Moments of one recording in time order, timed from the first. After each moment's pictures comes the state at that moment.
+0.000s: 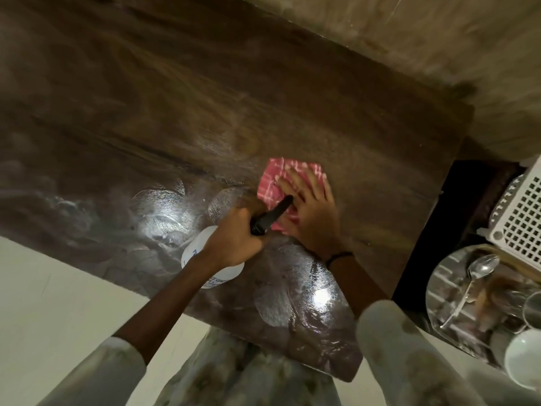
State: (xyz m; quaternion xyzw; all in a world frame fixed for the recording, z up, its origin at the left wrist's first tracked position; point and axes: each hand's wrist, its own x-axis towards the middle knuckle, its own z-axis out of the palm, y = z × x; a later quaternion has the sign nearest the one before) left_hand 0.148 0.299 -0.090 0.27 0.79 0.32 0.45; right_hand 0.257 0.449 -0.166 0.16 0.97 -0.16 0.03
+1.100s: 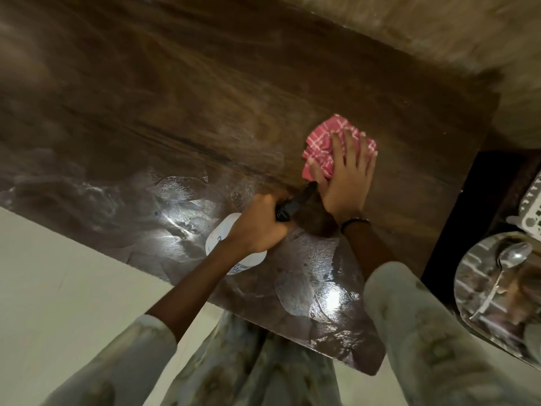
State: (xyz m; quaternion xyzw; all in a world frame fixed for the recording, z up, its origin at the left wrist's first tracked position) left_hand 0.153 0.290 -0.080 0.27 0.79 0.33 0.44; right_hand 0.229 0.456 -0.165 0.38 0.92 -0.14 0.00
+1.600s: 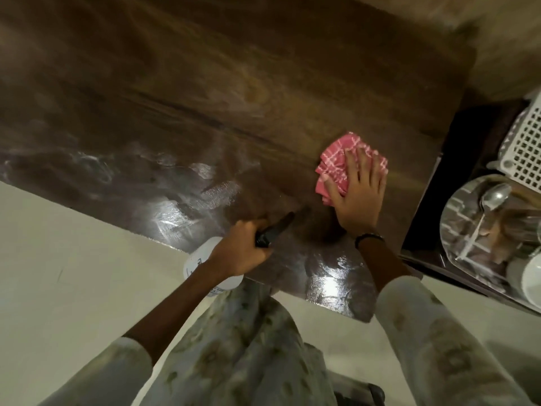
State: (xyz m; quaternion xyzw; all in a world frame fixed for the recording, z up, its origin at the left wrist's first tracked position) left_hand 0.226 0.195 -0.092 0.27 0.79 0.24 0.50; right_hand 0.348 0.417 -0.162 0.40 0.90 -0.15 0.03
